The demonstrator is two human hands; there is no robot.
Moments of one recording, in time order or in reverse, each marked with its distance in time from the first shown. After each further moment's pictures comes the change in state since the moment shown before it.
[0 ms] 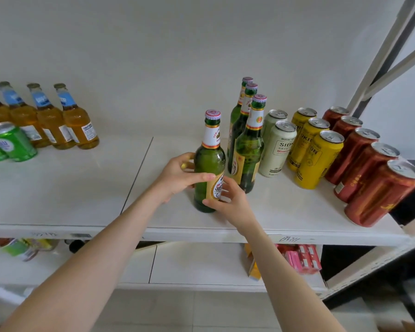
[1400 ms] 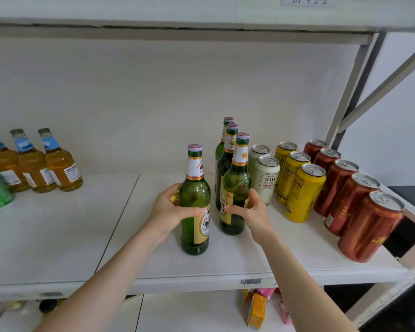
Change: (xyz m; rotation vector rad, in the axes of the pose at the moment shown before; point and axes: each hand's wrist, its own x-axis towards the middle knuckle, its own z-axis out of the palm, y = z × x) left_hand 0.017 0.007 0.017 -0.133 0.079 0.077; right_hand 0.057 -0.014 -0.077 0.121 0.216 0.035
